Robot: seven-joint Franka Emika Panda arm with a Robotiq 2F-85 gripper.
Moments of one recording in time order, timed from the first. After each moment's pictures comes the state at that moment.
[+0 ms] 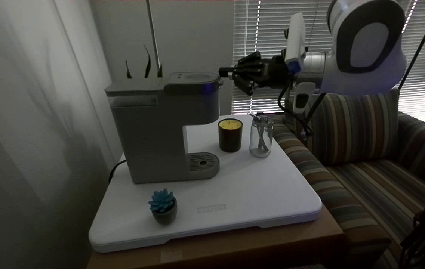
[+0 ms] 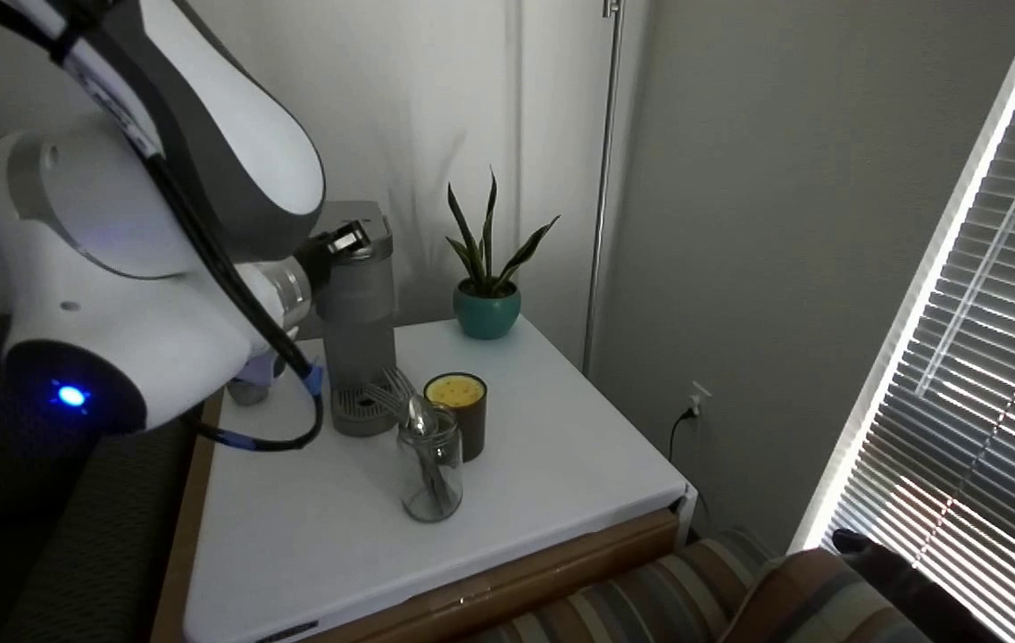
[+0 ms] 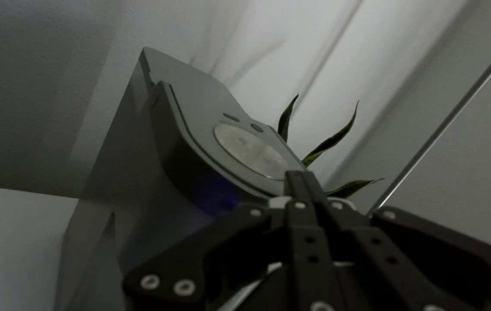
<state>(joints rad) 0.08 0.33 -0.05 -2.32 2.61 2.06 -0.26</state>
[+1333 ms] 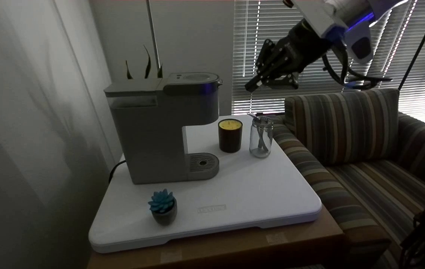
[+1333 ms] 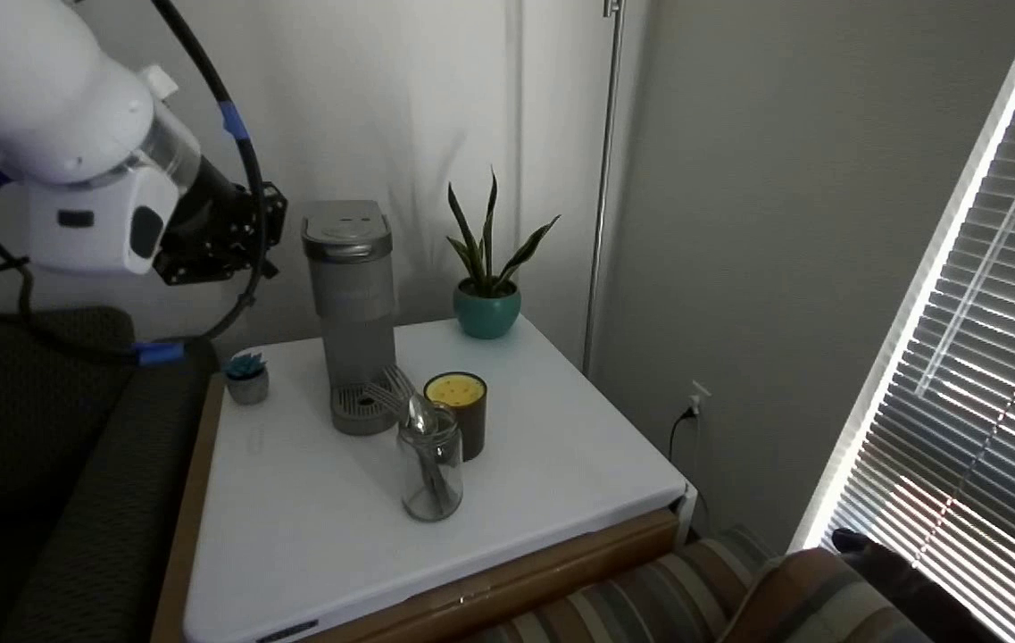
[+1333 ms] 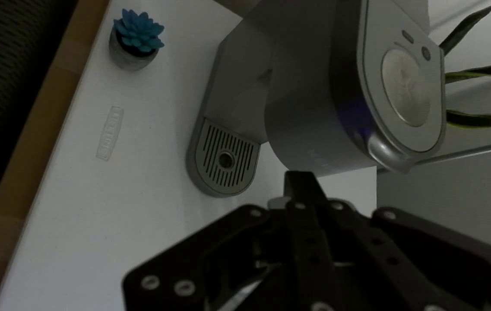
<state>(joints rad) 0.11 0.05 0.17 -2.36 1.87 2.99 0.26</state>
